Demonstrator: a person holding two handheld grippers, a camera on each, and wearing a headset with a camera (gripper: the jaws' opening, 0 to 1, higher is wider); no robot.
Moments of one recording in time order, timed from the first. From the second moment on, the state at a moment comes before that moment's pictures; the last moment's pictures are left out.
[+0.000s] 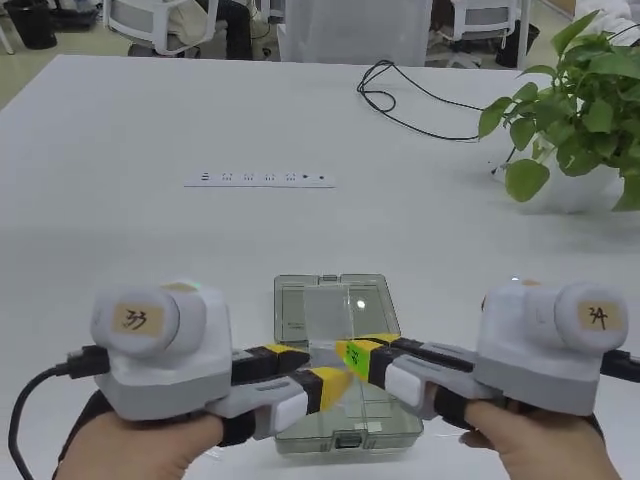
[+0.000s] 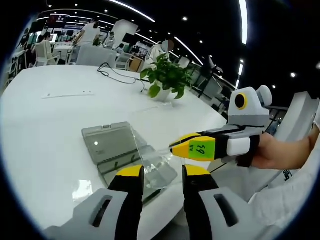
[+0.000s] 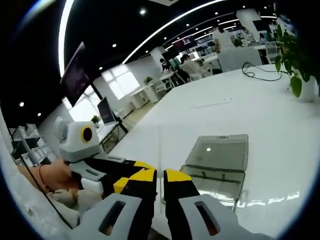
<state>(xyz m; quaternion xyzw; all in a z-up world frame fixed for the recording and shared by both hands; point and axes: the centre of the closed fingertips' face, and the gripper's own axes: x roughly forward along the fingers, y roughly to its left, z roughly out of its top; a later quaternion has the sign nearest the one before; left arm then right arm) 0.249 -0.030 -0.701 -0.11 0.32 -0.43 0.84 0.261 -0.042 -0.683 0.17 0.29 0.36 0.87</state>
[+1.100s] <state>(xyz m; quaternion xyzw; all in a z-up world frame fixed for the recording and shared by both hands) 0.242 -0.012 -0.716 0.00 0.28 -0.50 0.82 0.293 -0.087 -0.700 0.19 0.38 0.27 0.86</state>
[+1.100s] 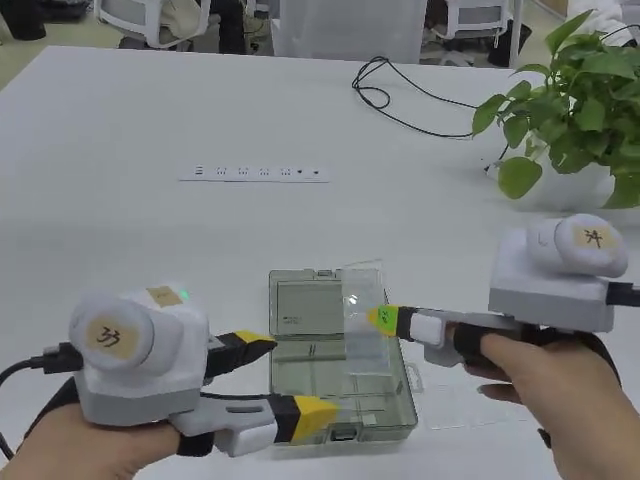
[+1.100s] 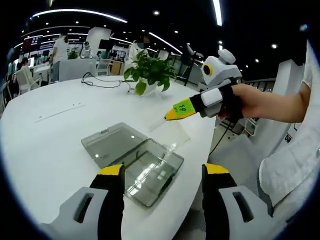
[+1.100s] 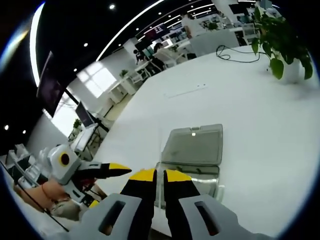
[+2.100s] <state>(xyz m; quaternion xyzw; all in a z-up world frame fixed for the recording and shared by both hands) 0.227 -0.005 -0.740 0.05 0.26 -0.55 0.79 0.282 -0.104 -0.768 0.16 0.57 0.18 0.79</state>
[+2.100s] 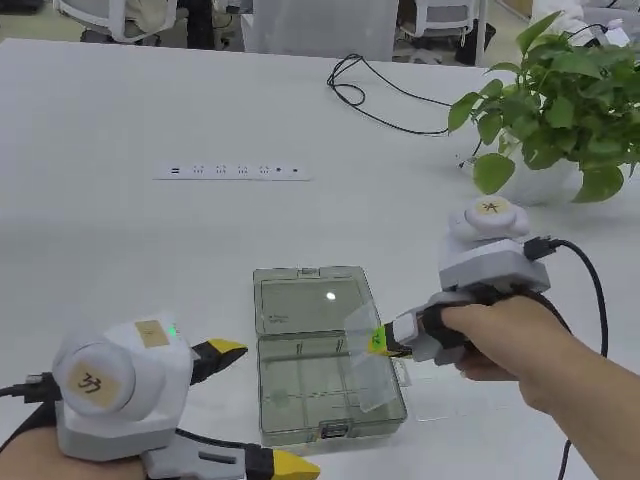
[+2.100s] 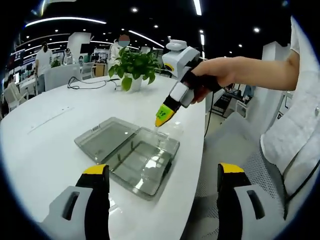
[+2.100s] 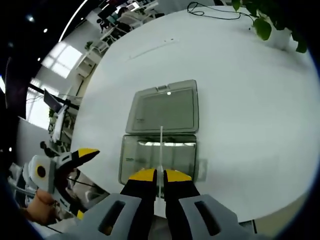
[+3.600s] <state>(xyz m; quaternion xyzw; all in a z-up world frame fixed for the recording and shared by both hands) 0.227 -0.009 -0.740 0.01 0.26 -0.55 0.79 0.281 -0.102 -0.799 0.13 0.60 0.15 0.77</state>
